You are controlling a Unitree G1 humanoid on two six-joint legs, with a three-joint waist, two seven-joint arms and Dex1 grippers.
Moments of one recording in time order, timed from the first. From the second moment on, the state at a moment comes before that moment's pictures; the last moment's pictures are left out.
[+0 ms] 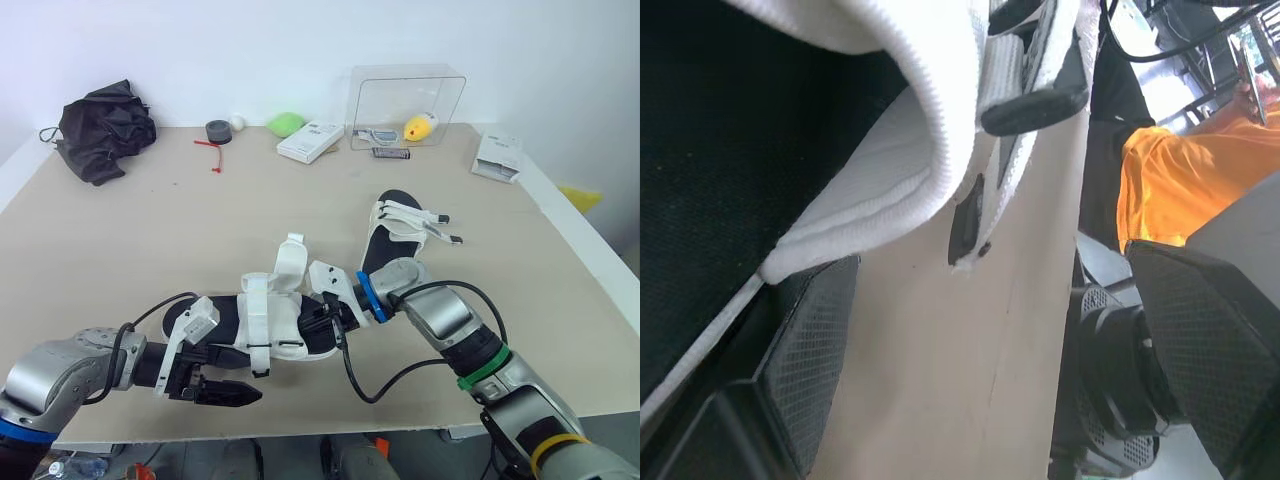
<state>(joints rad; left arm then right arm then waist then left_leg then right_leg) -0.10 0.88 -0.05 -0.38 -0.79 0.97 -1.10 -0.70 -0.43 0.51 0.05 0.18 0.58 1.25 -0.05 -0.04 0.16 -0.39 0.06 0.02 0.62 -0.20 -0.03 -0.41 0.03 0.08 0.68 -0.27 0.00</state>
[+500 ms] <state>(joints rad) -0.12 0.81 -0.08 -0.45 -0.82 0.99 -1.04 -0.70 -0.42 0.52 0.05 0.18 0.58 1.25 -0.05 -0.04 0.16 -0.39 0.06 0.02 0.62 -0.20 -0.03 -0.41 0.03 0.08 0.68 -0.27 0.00</state>
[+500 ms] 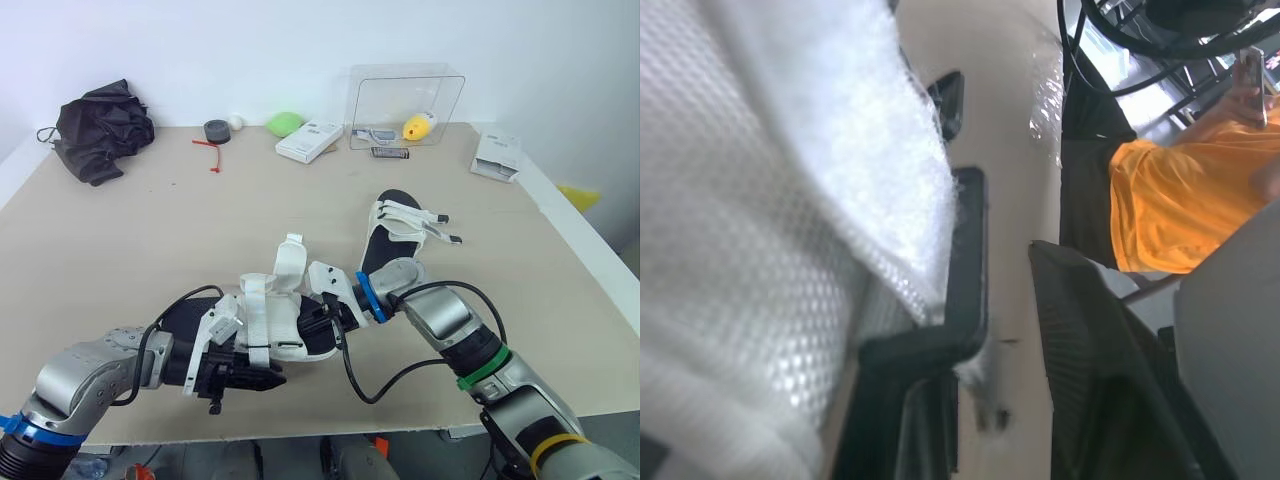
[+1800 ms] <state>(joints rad) -0.39 0.62 0.04 0.05 -1.95 1.15 -0.06 -0.70 -0.42 0.51 0.05 0.18 0.58 1.23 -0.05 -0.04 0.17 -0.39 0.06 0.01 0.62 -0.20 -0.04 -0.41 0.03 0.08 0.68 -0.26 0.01</state>
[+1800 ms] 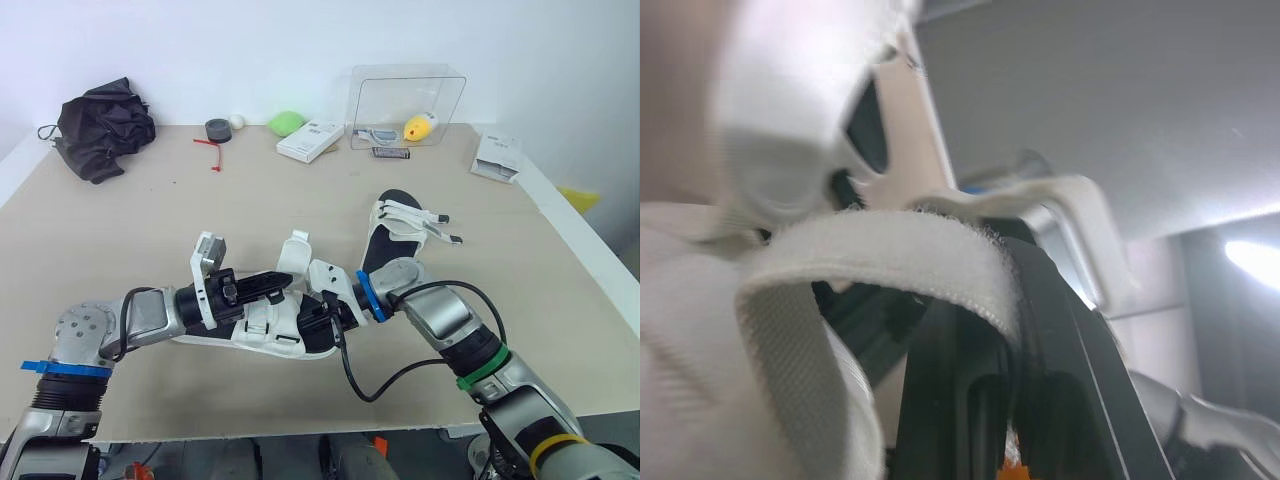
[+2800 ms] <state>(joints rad) -0.50 0.47 0.18 0.26 -1.92 1.05 0.13 -0.70 -0.42 0.51 0.05 0.18 0.58 1.23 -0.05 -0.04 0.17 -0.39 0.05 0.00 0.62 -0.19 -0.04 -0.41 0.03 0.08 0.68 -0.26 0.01</state>
